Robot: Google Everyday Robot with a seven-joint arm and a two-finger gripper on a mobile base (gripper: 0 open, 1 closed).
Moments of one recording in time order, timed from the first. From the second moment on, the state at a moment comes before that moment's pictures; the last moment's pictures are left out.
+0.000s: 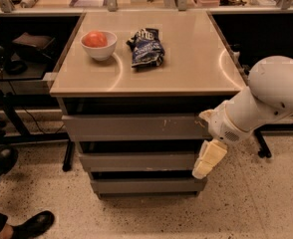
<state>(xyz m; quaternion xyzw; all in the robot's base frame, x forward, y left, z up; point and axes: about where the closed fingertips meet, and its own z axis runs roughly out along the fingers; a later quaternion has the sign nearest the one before) 0.474 -0.148 0.746 -0.59 0.77 0.13 0.19</state>
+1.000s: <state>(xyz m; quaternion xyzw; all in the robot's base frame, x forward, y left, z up) 0.496 -0.114 0.635 -0.57 0.79 0.18 0.13</state>
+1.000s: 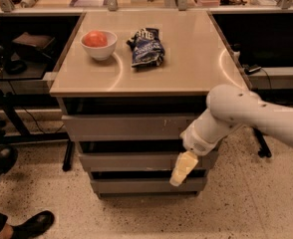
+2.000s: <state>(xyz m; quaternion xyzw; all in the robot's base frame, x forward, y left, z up) 0.507 -0.068 0.468 -0.49 0.82 0.27 0.15</state>
